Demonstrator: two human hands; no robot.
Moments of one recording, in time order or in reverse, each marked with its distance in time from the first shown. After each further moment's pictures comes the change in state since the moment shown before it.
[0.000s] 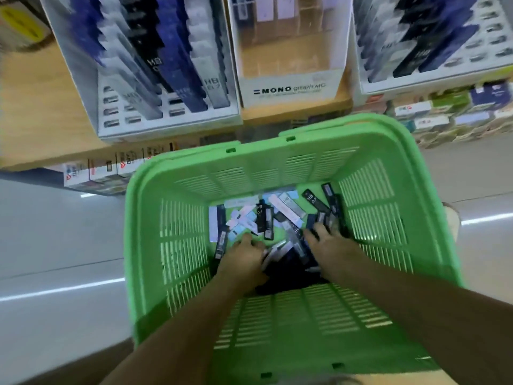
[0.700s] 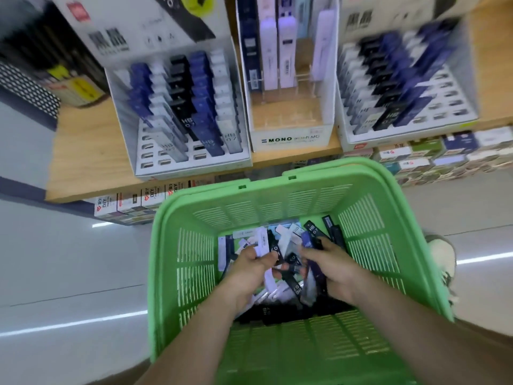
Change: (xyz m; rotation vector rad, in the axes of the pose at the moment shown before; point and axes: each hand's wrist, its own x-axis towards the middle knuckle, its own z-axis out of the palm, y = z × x) left_hand -0.029 0.027 -0.069 -1.507 0.034 -0.331; right_hand -0.009 -0.014 -0.049 1.983 -0.033 0.317
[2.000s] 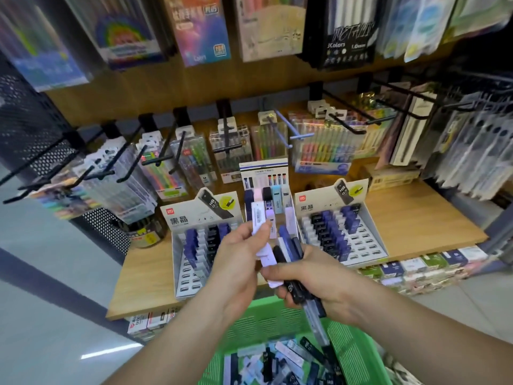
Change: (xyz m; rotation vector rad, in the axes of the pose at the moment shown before) left_hand -0.213 0.234 0.040 -0.365 -0.082 0.731; right_hand -0.247 -0.192 0.062 -0.164 -0.329 -0.502
